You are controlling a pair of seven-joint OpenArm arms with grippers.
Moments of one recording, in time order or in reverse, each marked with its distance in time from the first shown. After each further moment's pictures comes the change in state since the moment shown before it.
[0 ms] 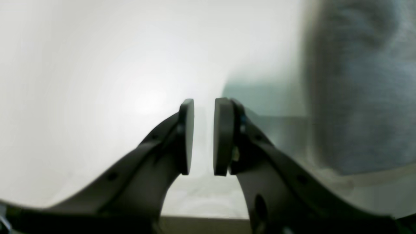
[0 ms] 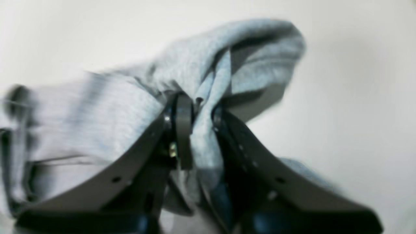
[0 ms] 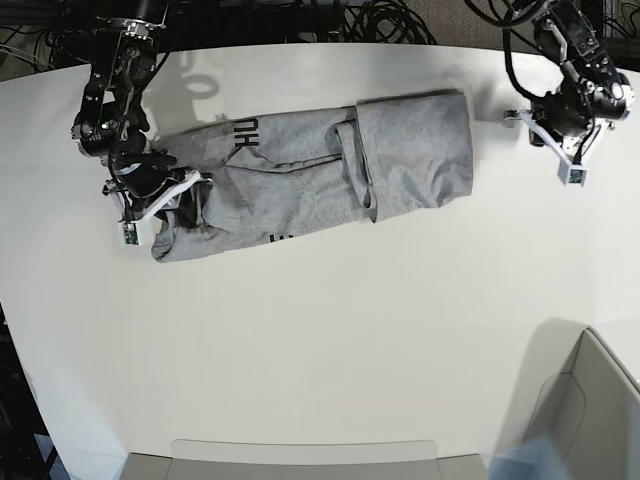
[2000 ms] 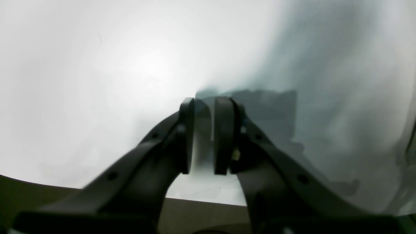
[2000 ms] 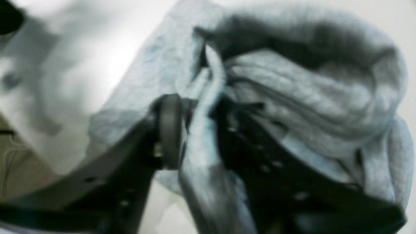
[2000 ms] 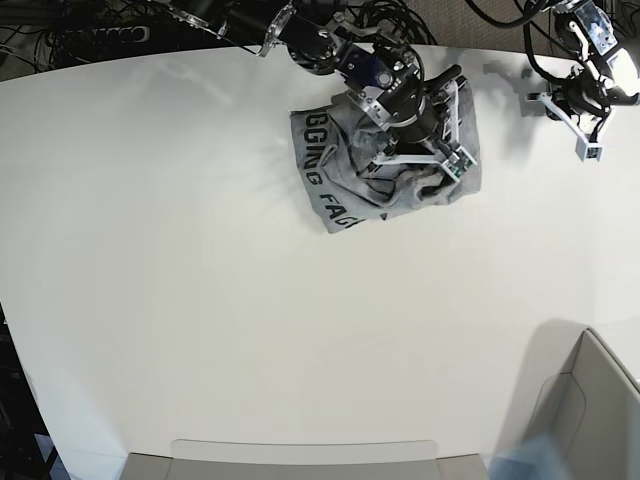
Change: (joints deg) left arm 1.7 -4.8 -1.7 -12.2 0.1 0.0 -4.5; right arm 13.8 -11.4 -76.1 -14.8 -24.1 -32.2 -4.7
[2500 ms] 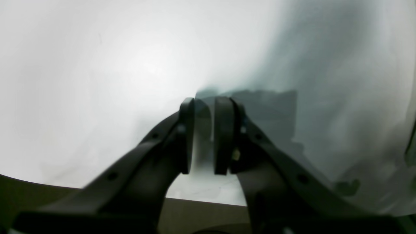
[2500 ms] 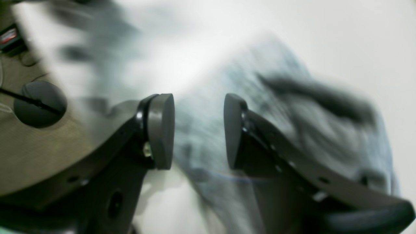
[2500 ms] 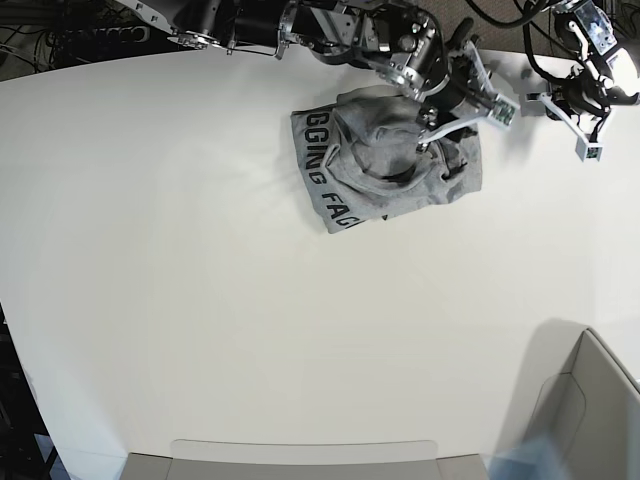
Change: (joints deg) left arm 0.0 0.2 0.0 0.0 0.0 0.0 0.0; right arm 4.6 0.3 -16.3 3.2 1.3 2.5 3.1
